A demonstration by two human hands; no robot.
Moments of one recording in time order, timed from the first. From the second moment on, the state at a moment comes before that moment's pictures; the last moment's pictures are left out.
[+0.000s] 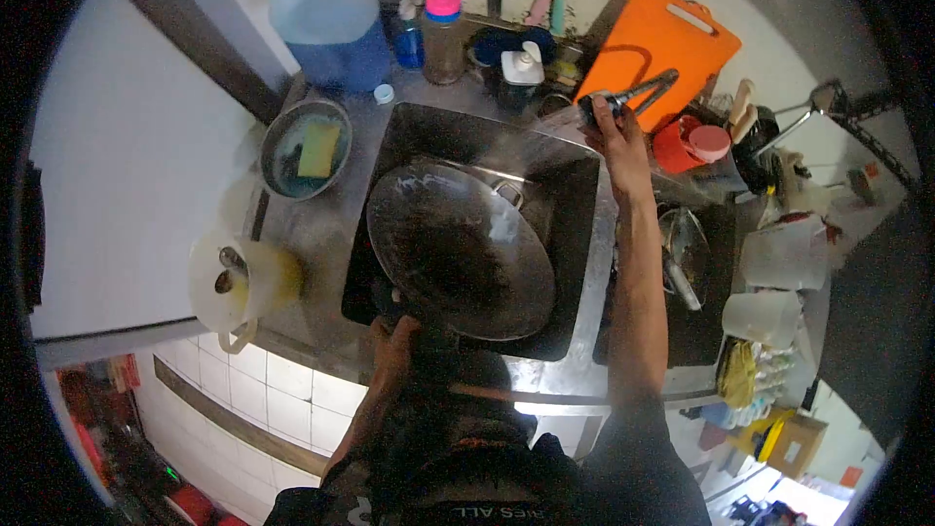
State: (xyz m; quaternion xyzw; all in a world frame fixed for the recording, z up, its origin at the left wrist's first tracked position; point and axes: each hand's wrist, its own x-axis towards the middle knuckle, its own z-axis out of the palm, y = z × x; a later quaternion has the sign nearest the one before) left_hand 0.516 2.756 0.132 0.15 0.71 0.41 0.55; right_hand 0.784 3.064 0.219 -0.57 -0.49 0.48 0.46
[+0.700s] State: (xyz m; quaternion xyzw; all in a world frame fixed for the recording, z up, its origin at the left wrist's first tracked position) left_hand 0.549 2.846 0.163 0.09 0.68 0.50 0.53; right_hand 0.786 3.099 0.199 -0.50 -0.54 0.47 0.49
